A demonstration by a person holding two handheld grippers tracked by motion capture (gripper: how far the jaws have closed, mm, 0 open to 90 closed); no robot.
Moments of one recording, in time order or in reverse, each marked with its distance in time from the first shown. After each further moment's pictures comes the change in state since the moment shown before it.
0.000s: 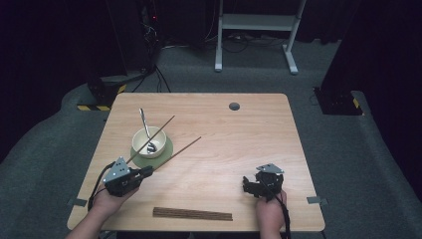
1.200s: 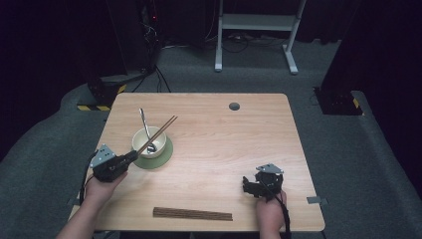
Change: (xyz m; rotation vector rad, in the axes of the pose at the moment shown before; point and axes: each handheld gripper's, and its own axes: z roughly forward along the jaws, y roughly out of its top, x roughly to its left) left arm 0.048 -0.004 -0.005 -0.017 0.173 -0.109; right arm 0.000 0.000 0.000 0.000 0.001 -0.006
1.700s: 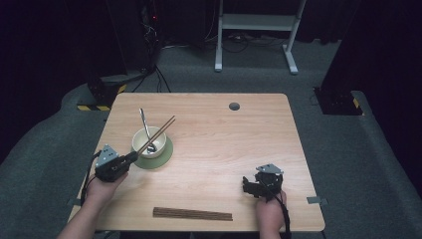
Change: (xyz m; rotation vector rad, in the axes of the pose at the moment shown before) left arm -0.001 -0.002 0.005 0.048 0.052 0.003; right arm 0.001 0.000 0.000 0.000 -0.001 -0.003
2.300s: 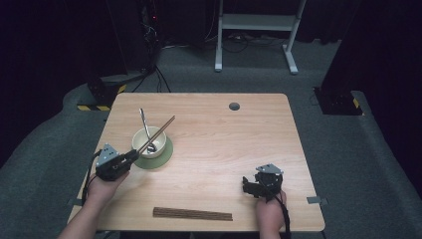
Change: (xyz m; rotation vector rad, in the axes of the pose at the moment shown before) left arm -0.003 0.005 -0.003 -0.036 0.020 0.005; right arm 0.000 0.000 0.000 -0.001 0.002 -0.005
